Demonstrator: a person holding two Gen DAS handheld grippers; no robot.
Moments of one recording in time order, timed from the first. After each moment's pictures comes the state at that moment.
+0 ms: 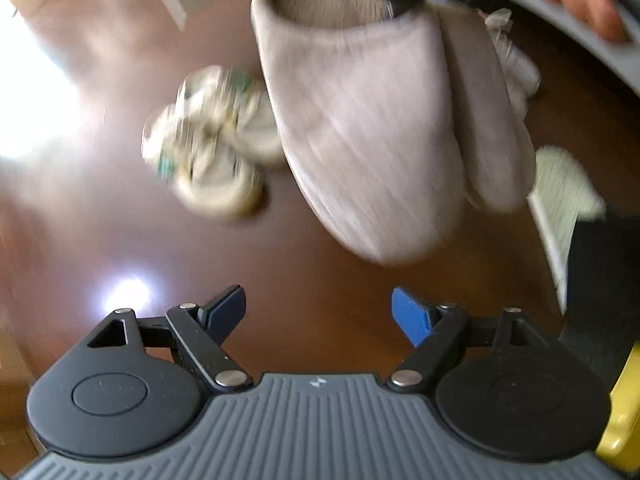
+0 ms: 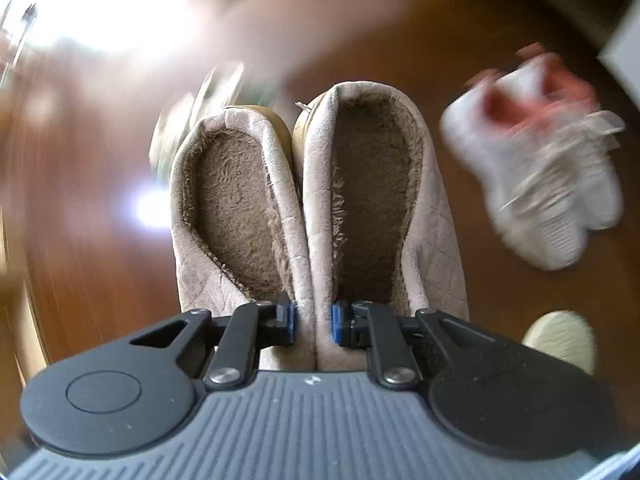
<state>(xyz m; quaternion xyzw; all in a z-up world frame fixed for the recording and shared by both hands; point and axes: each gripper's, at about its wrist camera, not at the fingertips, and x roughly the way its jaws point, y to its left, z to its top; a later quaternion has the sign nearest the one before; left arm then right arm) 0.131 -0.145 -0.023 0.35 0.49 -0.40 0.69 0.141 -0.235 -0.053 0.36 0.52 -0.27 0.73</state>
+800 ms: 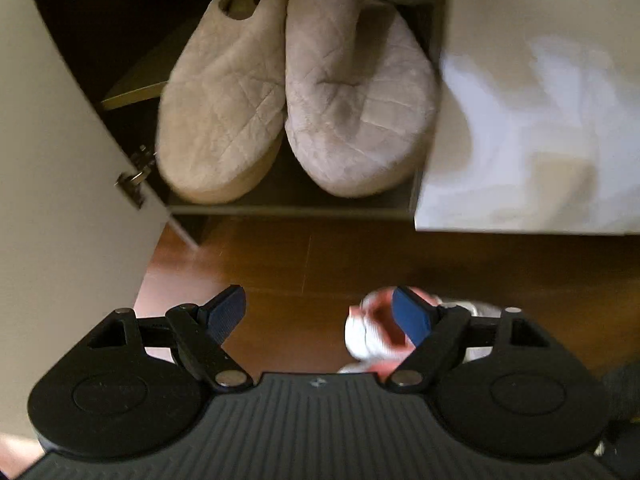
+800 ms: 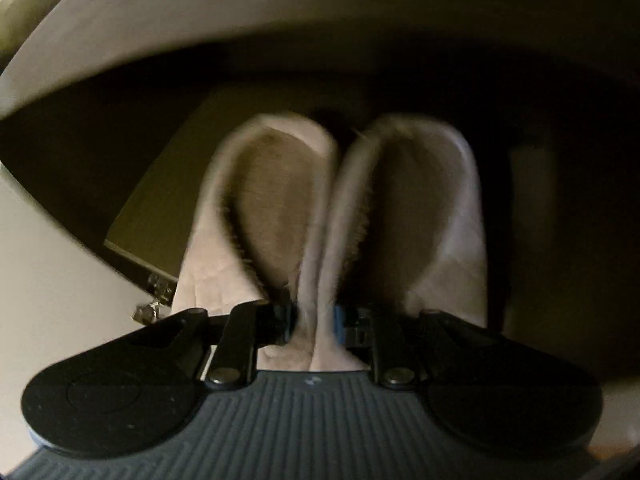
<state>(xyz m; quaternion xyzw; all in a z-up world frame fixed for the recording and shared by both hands) 0.185 -0.522 0.004 0.36 0.30 -0.60 0.64 0.172 -0.629 0.075 0.32 0.31 -0.53 0.72</state>
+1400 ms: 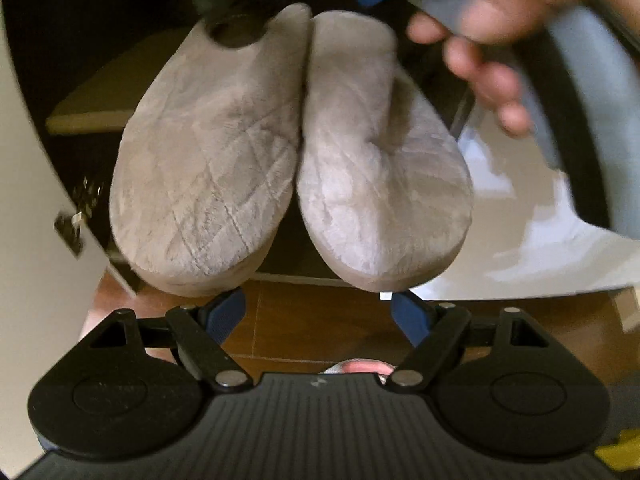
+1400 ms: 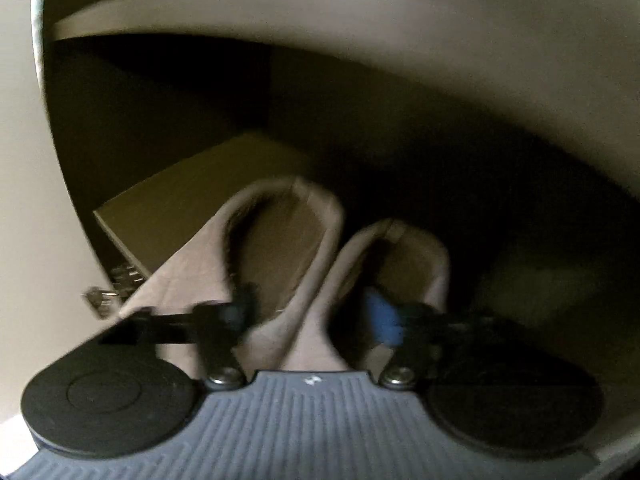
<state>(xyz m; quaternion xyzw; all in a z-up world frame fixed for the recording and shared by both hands) 0.217 -0.564 -0.003 0.30 0.29 -0.70 0.58 0.174 -0.576 0.102 0.08 0.31 -0.54 0.78</state>
